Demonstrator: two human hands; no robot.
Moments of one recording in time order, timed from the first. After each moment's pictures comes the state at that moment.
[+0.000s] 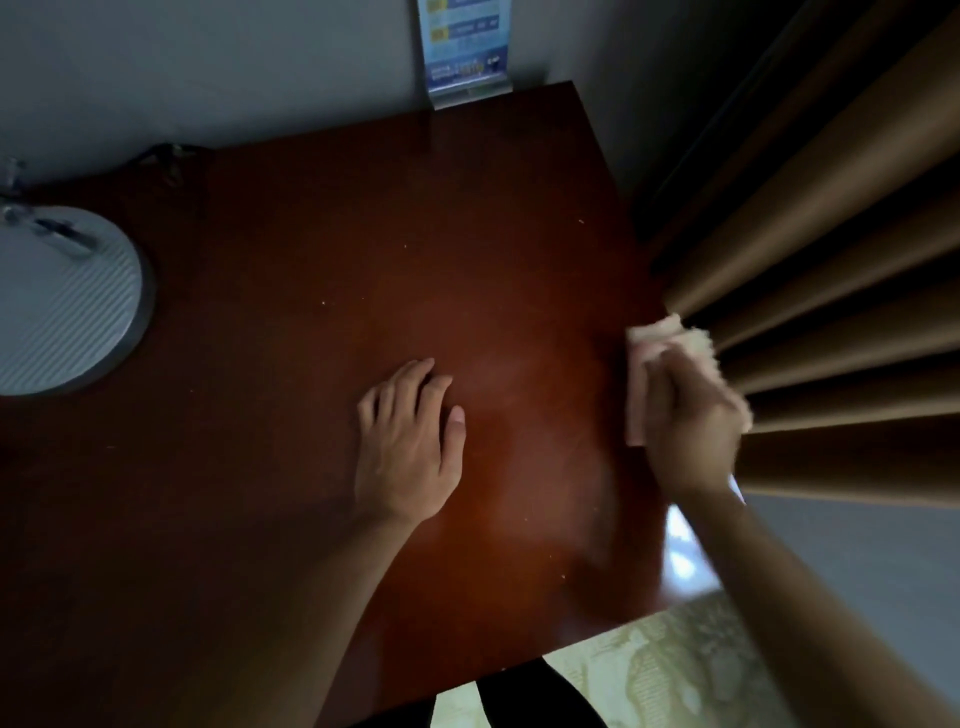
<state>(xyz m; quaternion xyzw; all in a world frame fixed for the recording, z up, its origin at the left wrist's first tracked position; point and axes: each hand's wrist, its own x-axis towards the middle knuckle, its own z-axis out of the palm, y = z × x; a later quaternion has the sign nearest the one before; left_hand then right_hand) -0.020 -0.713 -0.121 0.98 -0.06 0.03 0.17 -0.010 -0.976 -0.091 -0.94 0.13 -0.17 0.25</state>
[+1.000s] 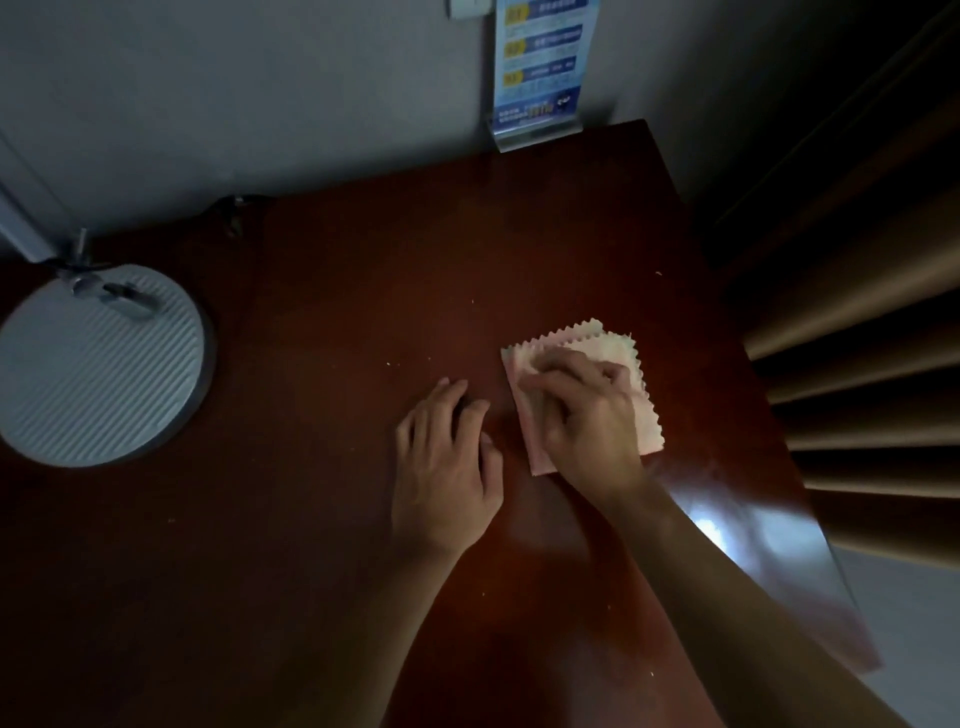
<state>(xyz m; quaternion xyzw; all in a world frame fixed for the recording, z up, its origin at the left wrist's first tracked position) 0.021 -0.681 -0.123 0.98 -0.05 0.06 0.19 0.070 -0.837 -0.107 -0.94 -0.09 -0.12 0.31</state>
